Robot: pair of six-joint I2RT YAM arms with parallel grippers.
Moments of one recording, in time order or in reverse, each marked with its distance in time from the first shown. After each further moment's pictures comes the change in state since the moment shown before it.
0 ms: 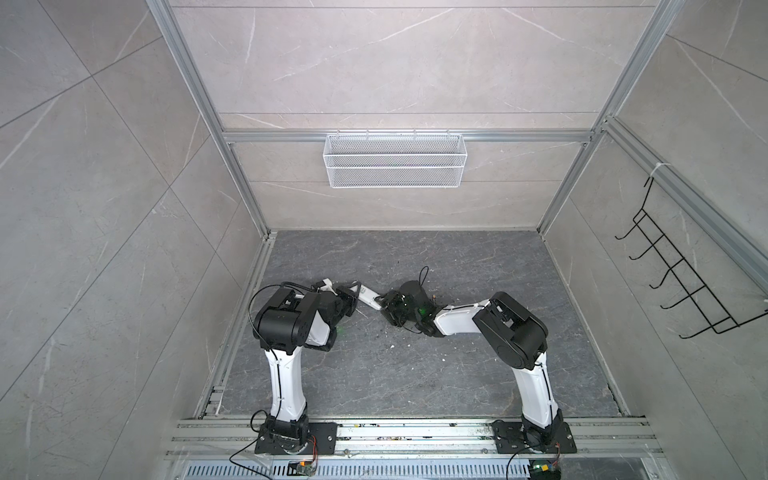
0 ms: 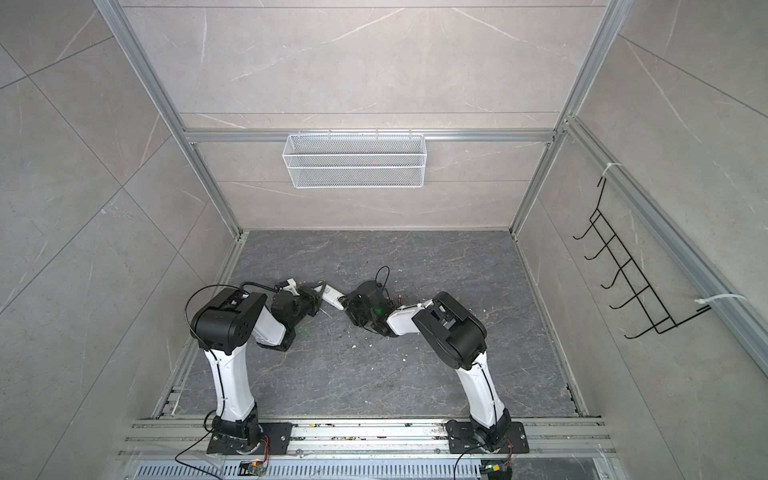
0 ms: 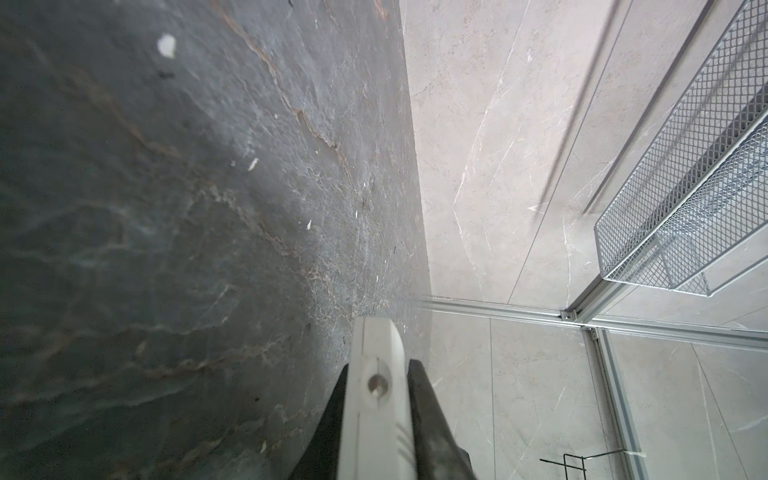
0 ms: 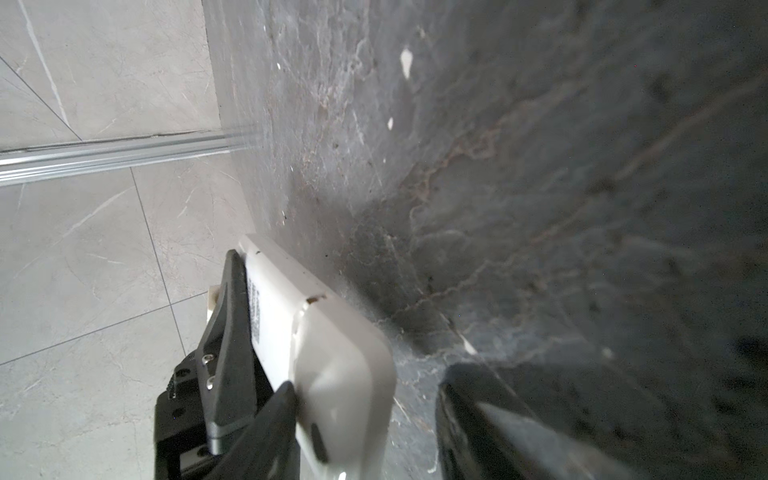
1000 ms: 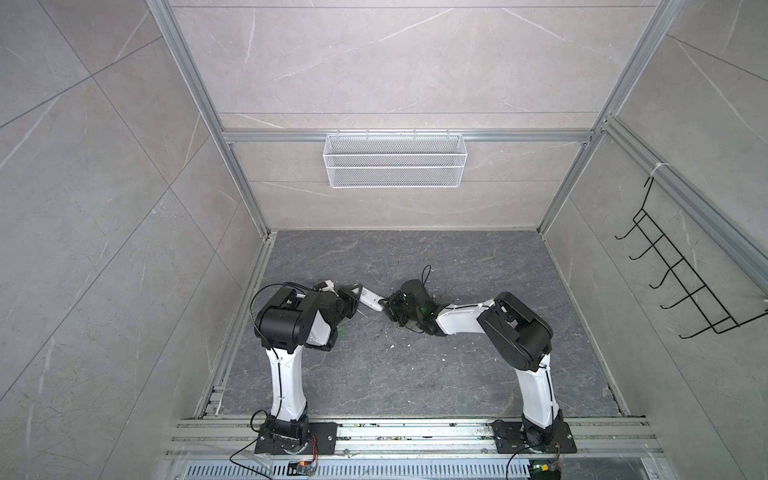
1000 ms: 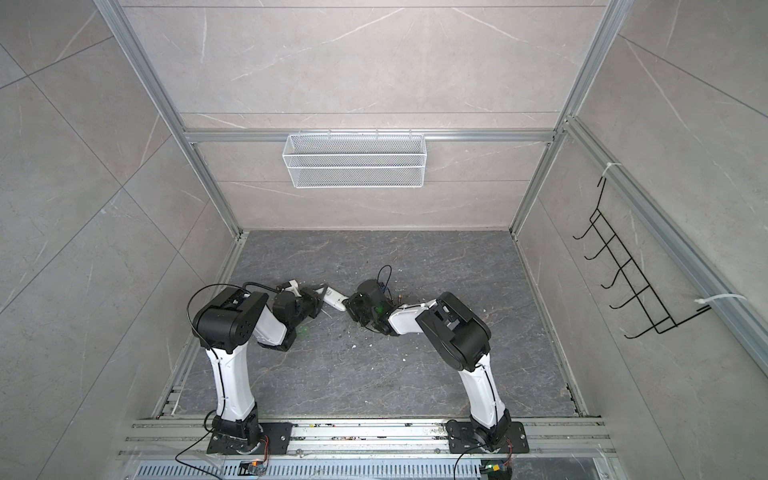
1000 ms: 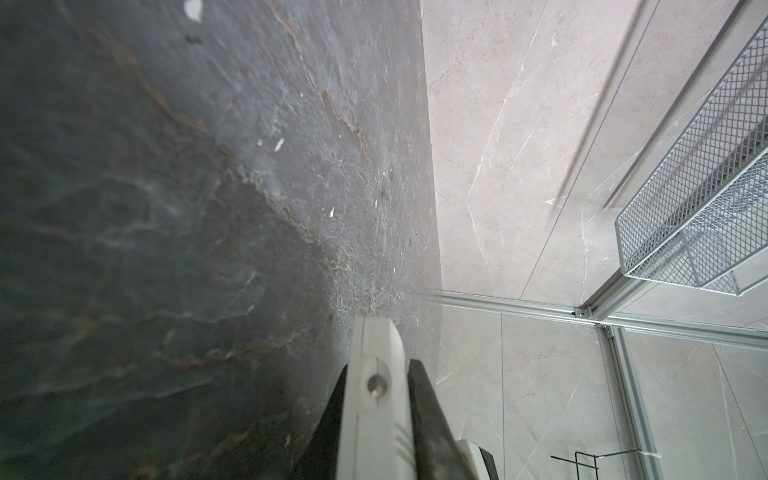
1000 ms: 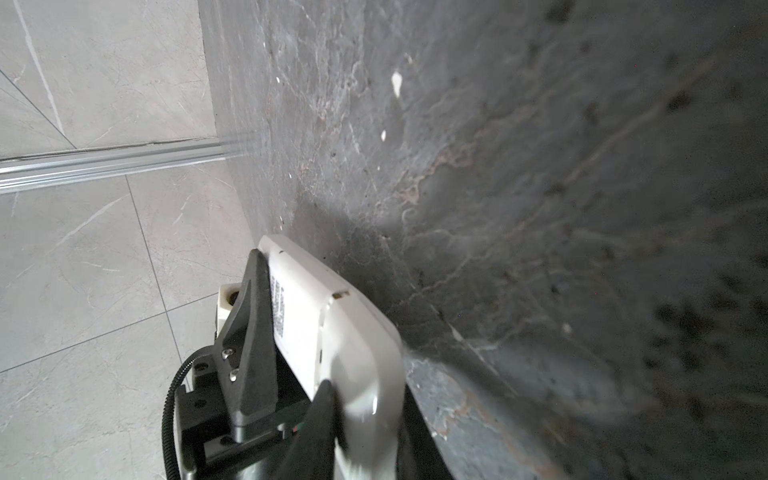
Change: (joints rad) left arm -0.001 0.014 0.008 -0.026 0.018 0.037; right arm -0.008 -0.038 -0.013 -0.069 0.018 -0.018
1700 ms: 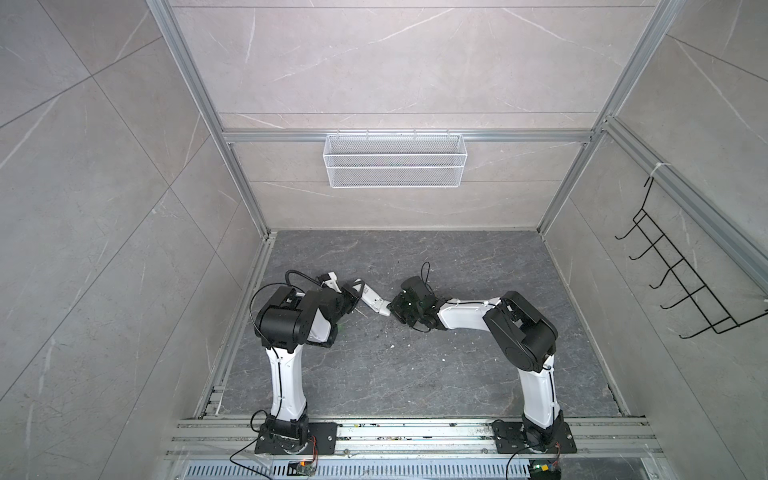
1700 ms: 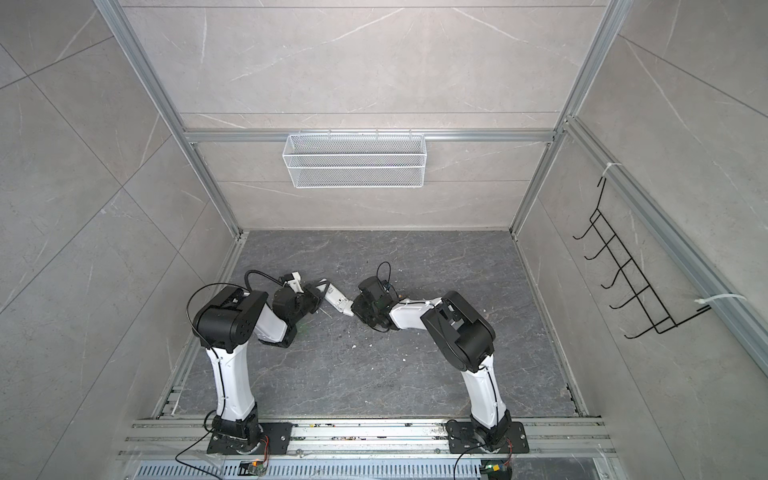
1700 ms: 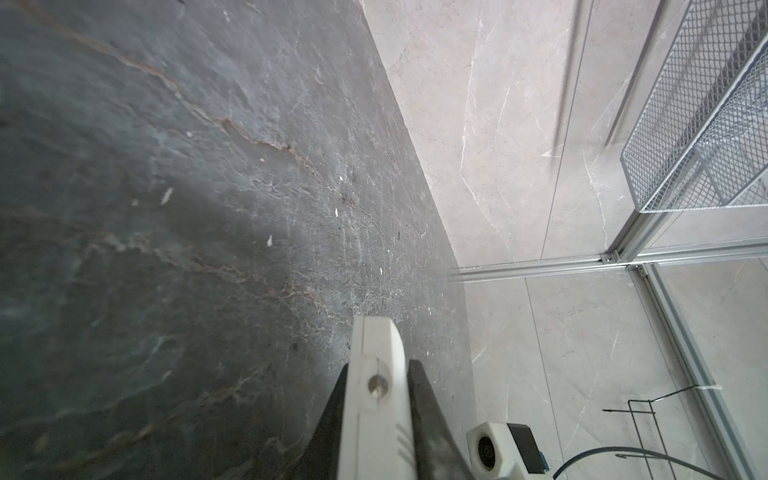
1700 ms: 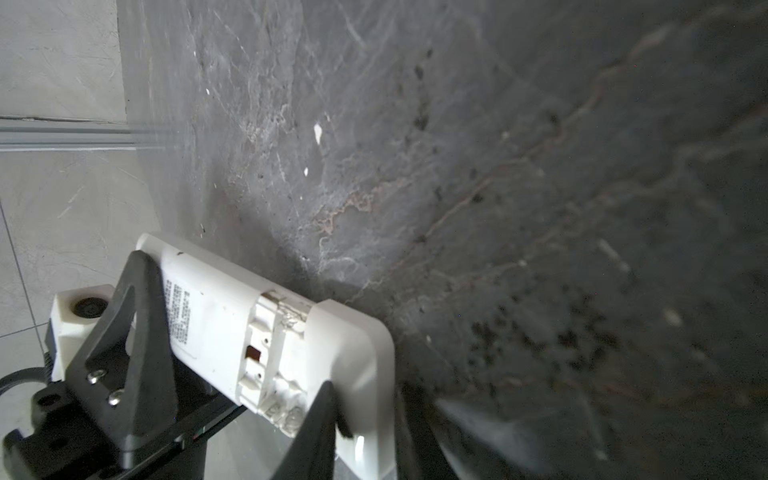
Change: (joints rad) left arm 0.003 0.007 0.036 0.011 0.043 0.227; right arm -0.018 -0.024 0.054 -0.266 0.048 -0.195
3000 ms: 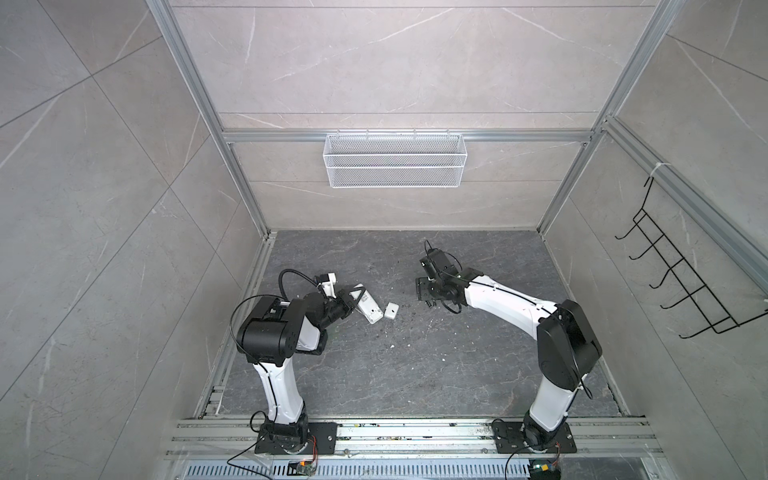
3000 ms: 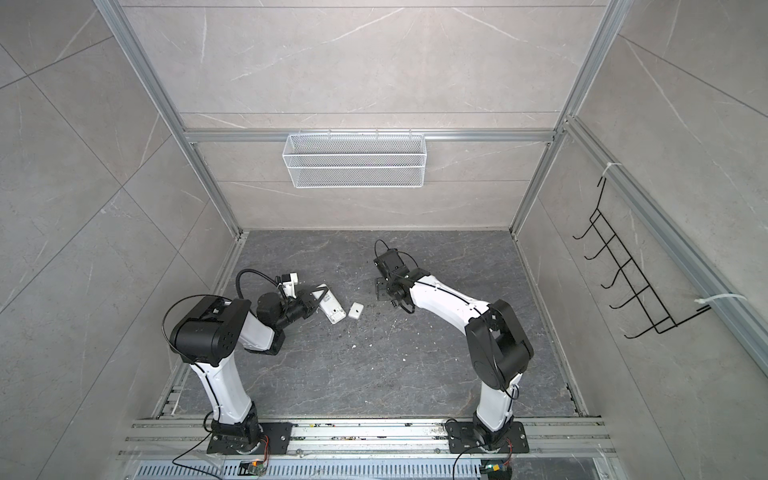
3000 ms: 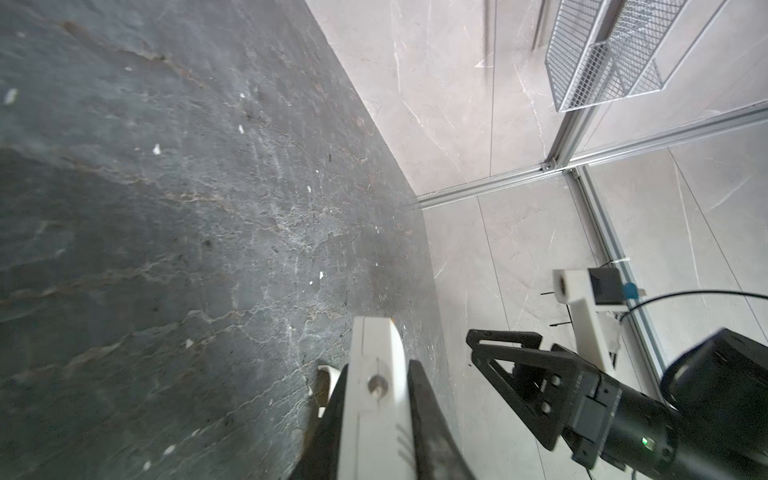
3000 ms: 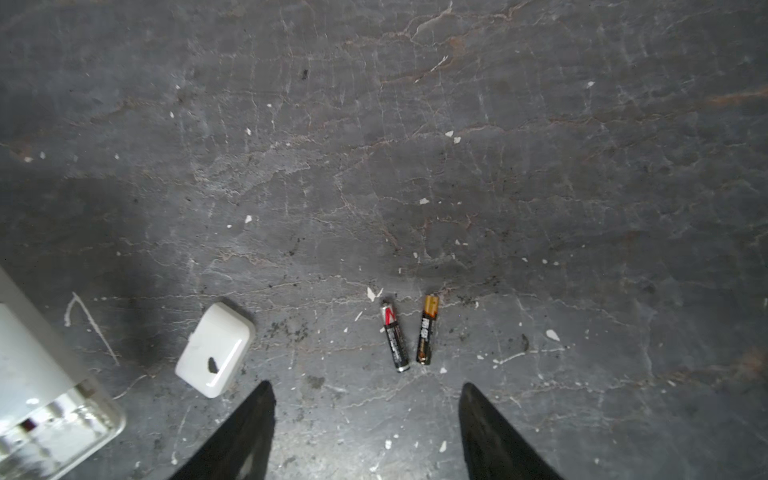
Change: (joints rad) left arm 0.058 -0.169 -0.135 0.034 0.325 0.051; right arm -0.114 -0.228 0.197 -0.659 0.296 -0.885
